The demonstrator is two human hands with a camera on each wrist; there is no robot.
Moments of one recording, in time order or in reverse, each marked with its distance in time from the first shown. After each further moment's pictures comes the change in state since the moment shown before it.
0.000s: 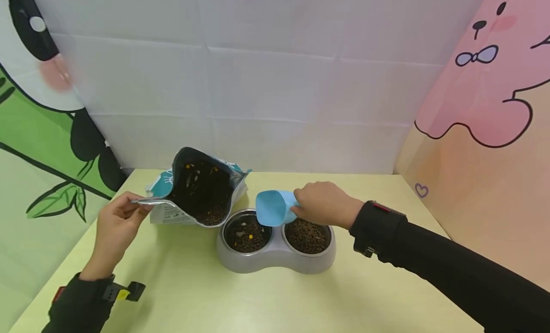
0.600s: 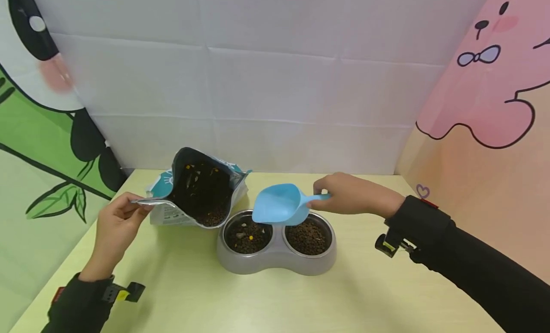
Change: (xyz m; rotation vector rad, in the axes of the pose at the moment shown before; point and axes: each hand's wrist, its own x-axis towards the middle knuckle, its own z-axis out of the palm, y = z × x) left_hand 0.000 -0.002 0.001 0.018 0.005 0.005; right_hand -0.026 0.022 -0.036 0.390 -0.119 0.111
